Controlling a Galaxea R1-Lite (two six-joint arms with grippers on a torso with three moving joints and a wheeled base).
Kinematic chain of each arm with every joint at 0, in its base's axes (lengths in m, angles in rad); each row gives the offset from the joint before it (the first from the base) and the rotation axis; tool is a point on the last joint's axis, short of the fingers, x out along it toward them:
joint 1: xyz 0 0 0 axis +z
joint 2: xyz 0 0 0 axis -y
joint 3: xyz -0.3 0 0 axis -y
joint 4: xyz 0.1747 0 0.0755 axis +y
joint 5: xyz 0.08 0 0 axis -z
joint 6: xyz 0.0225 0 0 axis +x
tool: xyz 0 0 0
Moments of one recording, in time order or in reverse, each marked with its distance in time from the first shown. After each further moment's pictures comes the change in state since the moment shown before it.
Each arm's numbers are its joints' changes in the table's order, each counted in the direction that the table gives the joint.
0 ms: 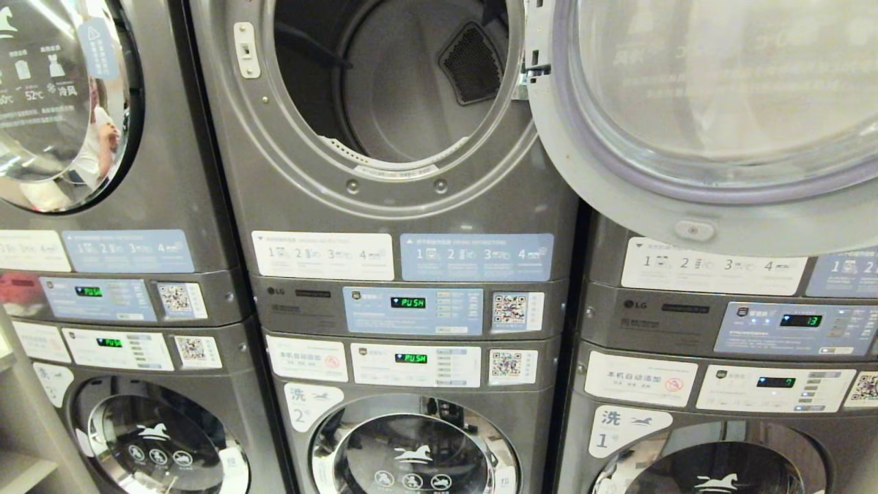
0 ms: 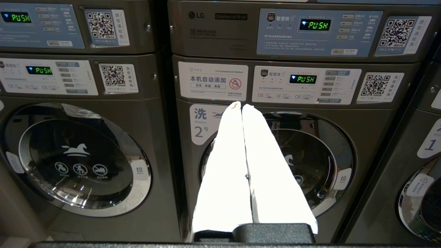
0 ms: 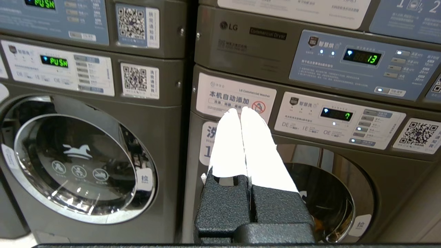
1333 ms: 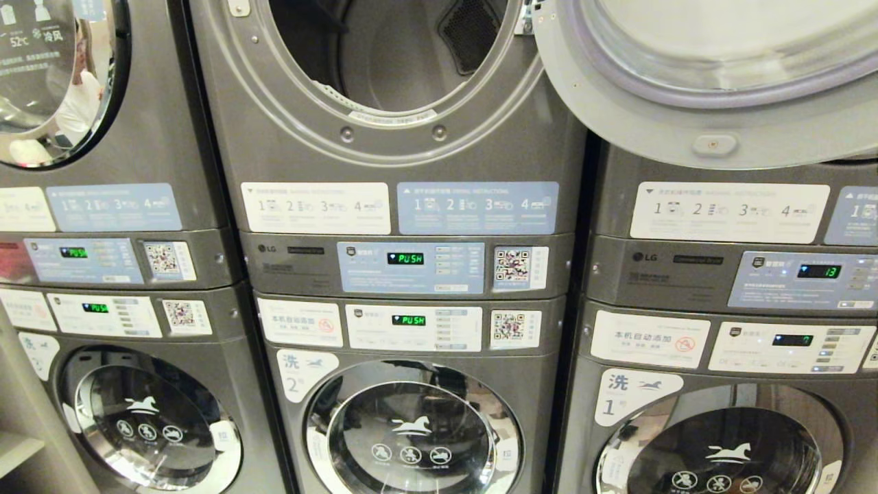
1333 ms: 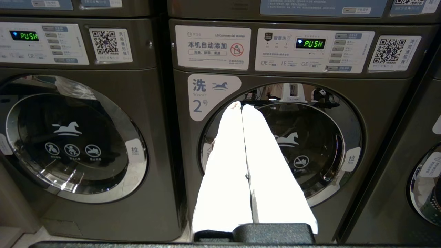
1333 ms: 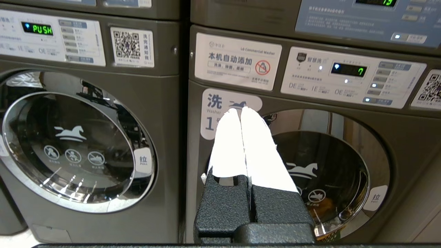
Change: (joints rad) left arm 0.000 0.000 0.000 0.000 0.000 0.000; right arm 0.000 0.000 0.001 0.000 0.029 0.034
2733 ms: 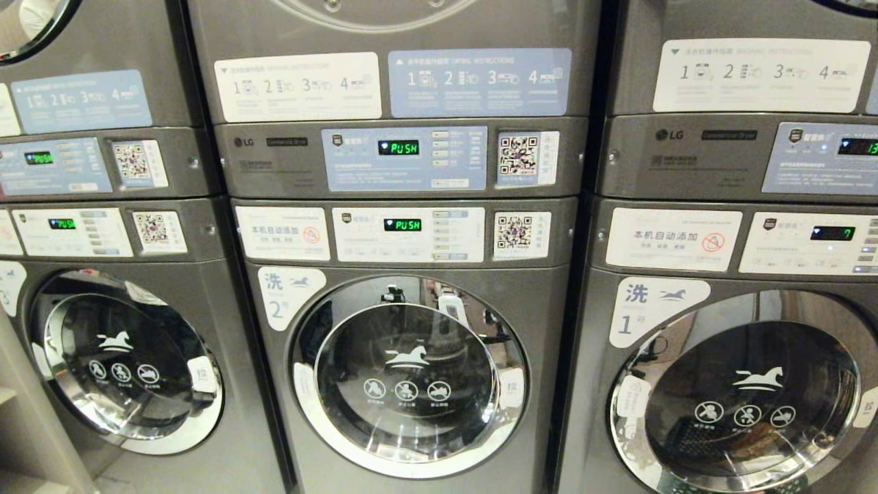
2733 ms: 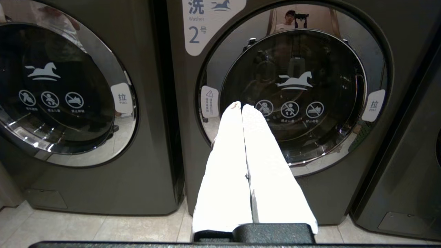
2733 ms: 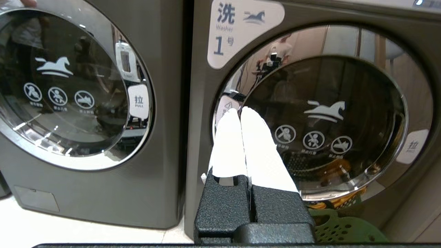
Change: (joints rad) left arm 0.000 0.000 0.000 0.000 0.000 0.000; right arm 0.000 0.000 0.001 0.005 -0.015 -0.017
